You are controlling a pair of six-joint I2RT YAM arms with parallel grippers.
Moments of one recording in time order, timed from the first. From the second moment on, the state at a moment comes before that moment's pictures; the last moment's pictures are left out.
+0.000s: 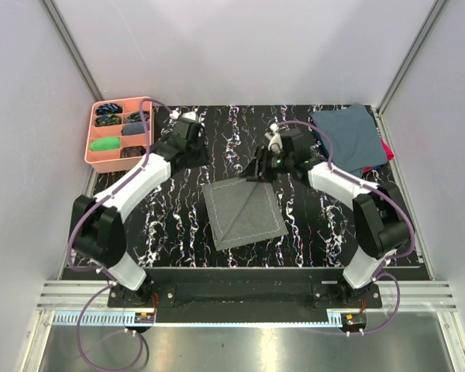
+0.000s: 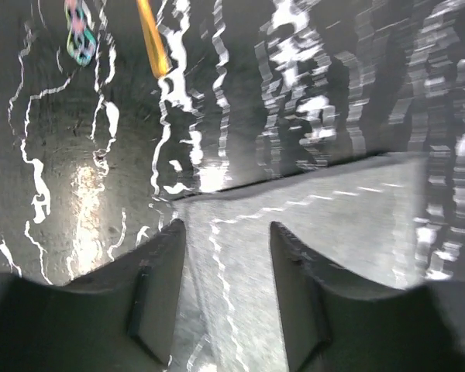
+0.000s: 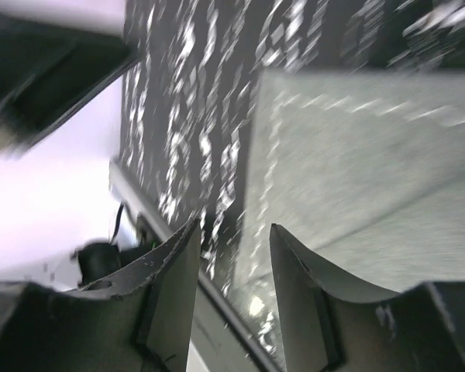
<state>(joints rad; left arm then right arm) -0.44 1.64 1.32 -0.51 -0.13 -0.53 0.49 1.70 1.11 -0.04 -0.61 0.72</state>
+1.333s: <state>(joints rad) -0.73 1.32 0.49 -0.01 0.14 -0.82 0.20 2.22 1.37 -0.01 -0.84 0.64</state>
